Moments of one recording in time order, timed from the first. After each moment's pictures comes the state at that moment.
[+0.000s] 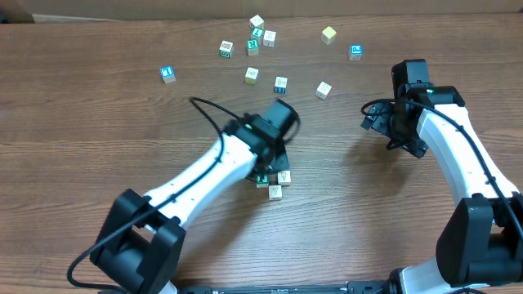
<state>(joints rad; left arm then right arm) -0.64 1.78 1.29 -0.83 0.01 -0.83 0.03 1.70 1.29 -0.96 0.13 0.59</state>
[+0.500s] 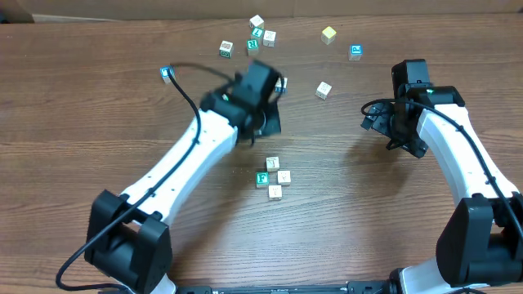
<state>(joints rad) -0.53 1.79 1.51 -0.84 0.01 -0.64 0.03 1.70 1.29 -0.96 0.13 0.59</state>
